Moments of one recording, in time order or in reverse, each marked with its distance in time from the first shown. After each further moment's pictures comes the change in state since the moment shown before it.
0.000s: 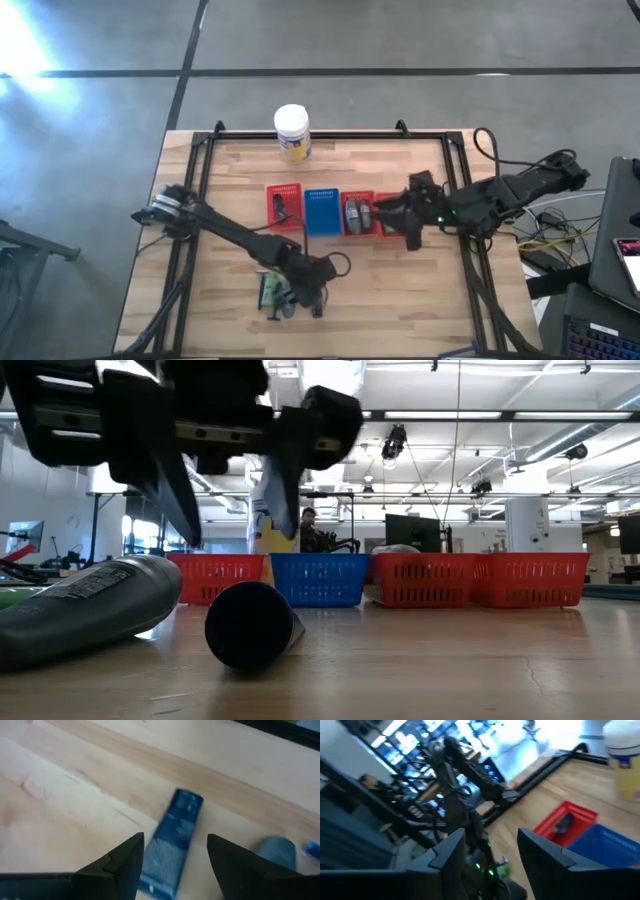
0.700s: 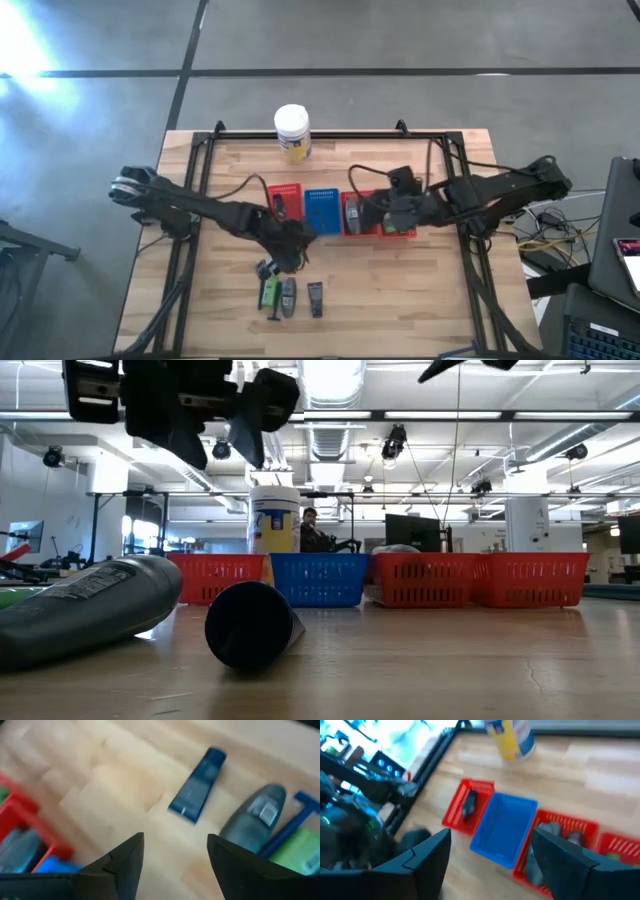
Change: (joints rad) left arm 0.122 -0.359 -0.199 -0.084 -0.071 0.002; right arm -0.143 0.250 0.199 -0.546 0.147 0.463
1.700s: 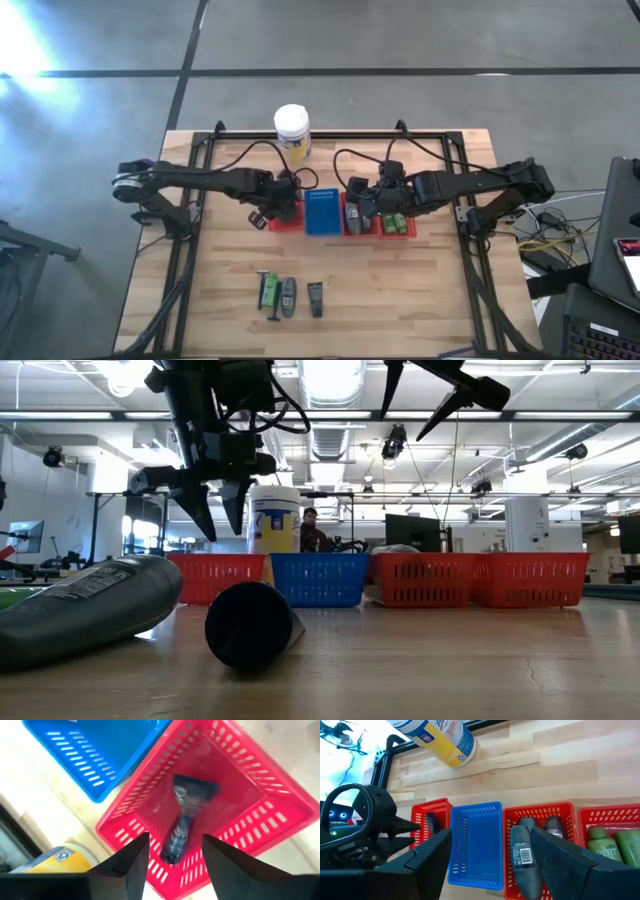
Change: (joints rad) left arm 0.334 -0.003 0.016 -0.371 -0.448 0.197; right arm -0.147 0.146 0.003 -0.092 -0.048 0.369
